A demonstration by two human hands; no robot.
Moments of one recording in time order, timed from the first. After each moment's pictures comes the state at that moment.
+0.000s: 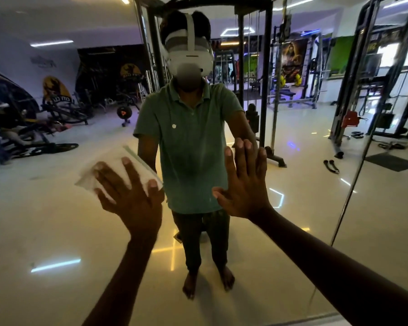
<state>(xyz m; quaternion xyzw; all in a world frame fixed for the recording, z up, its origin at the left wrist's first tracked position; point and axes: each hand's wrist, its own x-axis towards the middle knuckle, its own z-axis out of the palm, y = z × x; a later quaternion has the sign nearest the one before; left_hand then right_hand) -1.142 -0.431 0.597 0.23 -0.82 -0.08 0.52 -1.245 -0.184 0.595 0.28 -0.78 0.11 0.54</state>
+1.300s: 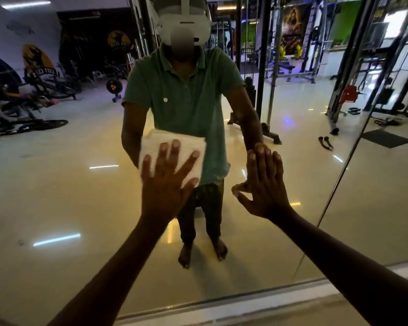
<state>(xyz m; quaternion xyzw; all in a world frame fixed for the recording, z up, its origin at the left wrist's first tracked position) -1.157 -0.389 0.558 -0.07 -0.86 0.09 0.49 -1.244 -0.112 0.516 0.26 -0.82 0.08 0.50</state>
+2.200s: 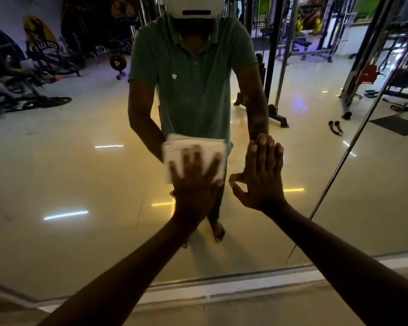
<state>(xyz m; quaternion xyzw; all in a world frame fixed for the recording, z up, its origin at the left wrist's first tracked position) -1.182 -0.291 0.484 -0.03 -0.89 0.07 0.45 -1.252 -0.096 0.482 0.24 -0.84 0.10 0.48</state>
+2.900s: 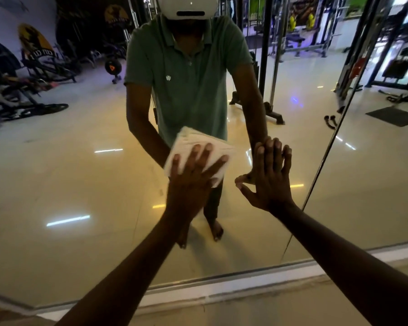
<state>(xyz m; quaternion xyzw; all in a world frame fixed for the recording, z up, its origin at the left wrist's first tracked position) -1.188 -0.272 0.503 -0.14 -0.88 0.11 0.44 -1.265 -0.038 0.463 0.23 -0.84 0.10 0.48</state>
